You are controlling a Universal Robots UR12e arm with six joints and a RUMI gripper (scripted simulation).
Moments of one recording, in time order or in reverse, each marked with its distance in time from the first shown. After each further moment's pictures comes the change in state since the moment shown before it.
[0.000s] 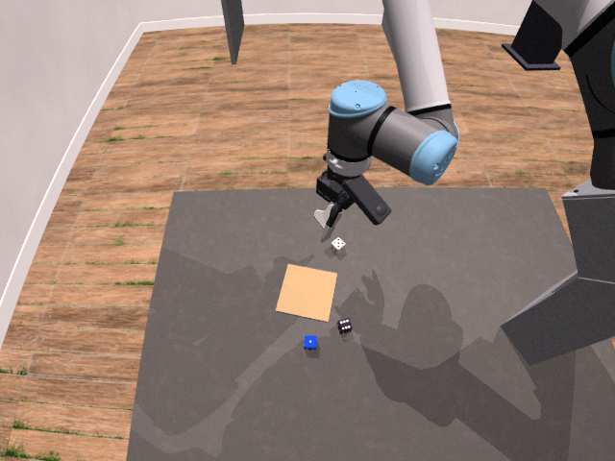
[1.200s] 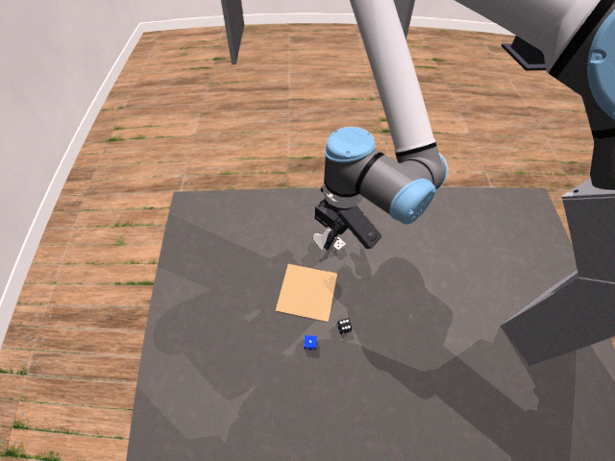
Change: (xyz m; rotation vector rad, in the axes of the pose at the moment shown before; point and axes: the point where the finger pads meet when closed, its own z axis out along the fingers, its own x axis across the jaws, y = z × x) arm 0.001 0.000 0.104 0.003 -0.003 0.000
